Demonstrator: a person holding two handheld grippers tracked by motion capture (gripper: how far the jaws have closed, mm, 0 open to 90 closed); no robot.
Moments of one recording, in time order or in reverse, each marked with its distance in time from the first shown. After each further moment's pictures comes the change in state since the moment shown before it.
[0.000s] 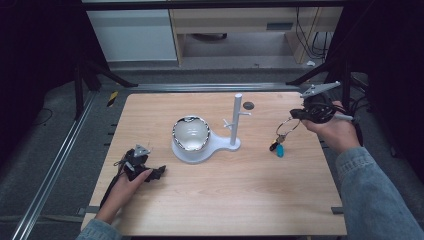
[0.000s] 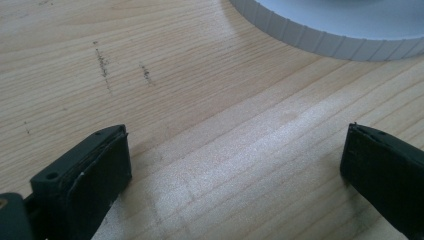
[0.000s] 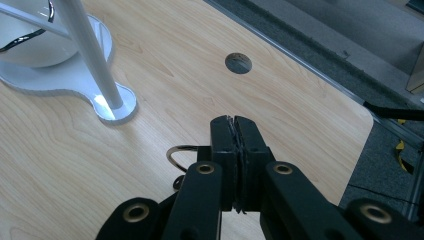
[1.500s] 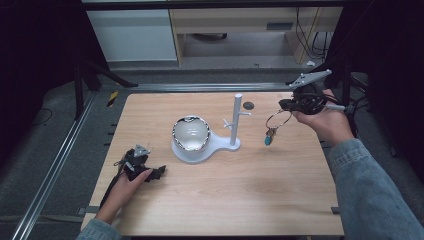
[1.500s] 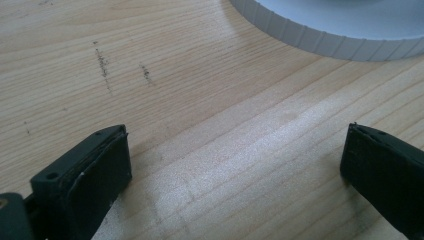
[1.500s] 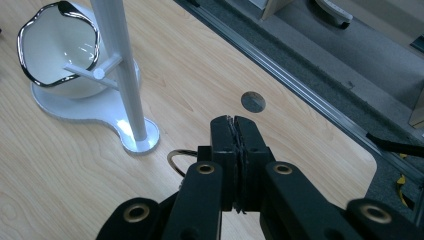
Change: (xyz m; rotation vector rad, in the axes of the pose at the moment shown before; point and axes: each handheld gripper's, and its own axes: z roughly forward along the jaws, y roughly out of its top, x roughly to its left) left arm 0.000 0.000 0.000 0.001 0.000 0.001; right arm 0.022 0.042 -0.012 -0.059 0.030 -0.074
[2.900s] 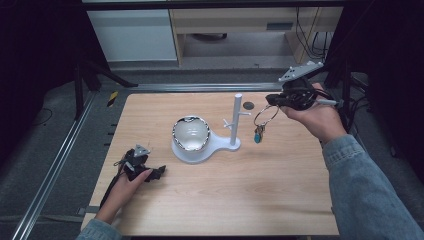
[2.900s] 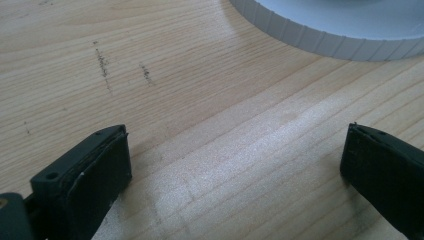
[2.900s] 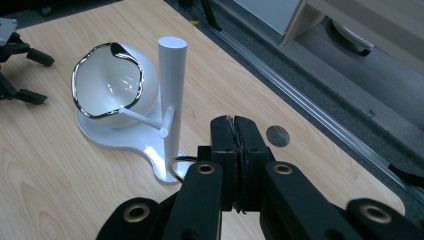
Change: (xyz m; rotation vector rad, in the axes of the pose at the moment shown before) left arm 0.000 0.000 0.000 -0.004 0.000 -0.004; right arm 0.023 0.032 -0.006 -0.071 0.074 -0.031
